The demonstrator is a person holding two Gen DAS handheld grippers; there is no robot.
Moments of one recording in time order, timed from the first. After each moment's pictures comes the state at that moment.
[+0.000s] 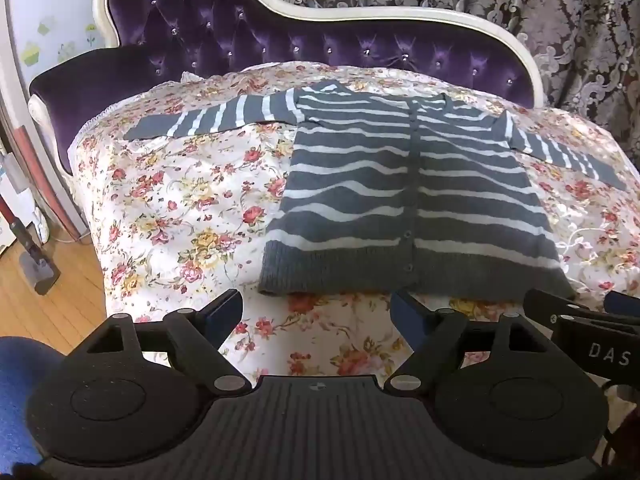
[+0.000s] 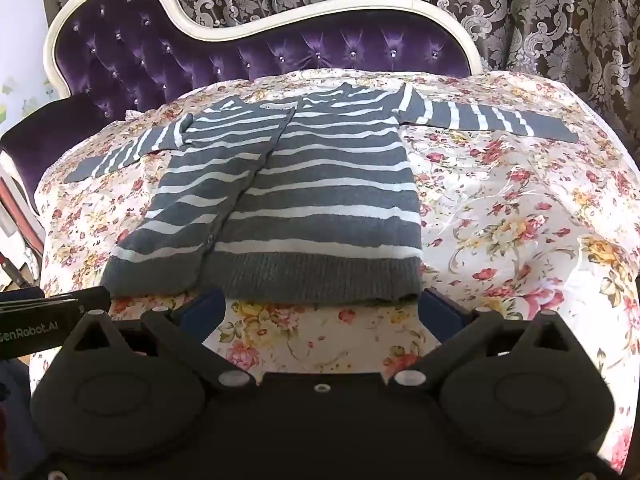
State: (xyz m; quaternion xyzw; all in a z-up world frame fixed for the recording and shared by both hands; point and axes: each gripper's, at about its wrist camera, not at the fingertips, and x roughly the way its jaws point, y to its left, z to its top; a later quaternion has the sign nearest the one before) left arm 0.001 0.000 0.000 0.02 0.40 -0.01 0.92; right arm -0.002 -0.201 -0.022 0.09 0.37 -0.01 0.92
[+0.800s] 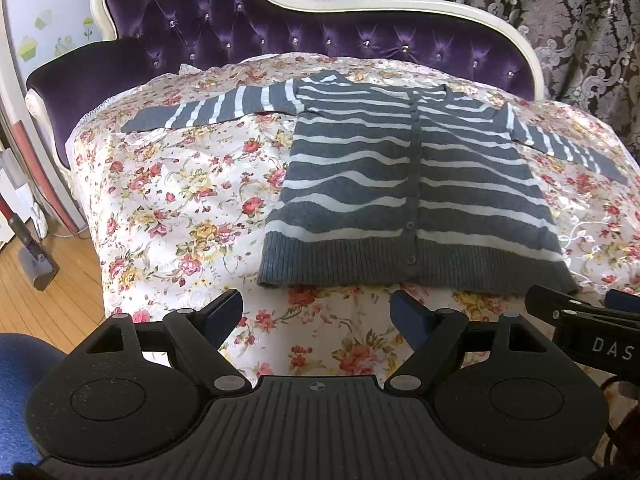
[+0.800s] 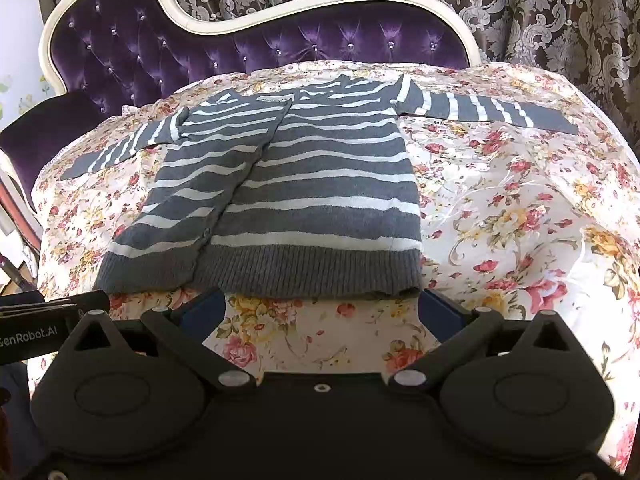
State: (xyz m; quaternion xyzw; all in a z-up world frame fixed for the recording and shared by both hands) left arm 0.002 0.000 -0.005 0.02 0.41 -0.01 0.91; right arm -0.001 -0.197 -0.031 0.09 0.39 -0.01 0.92
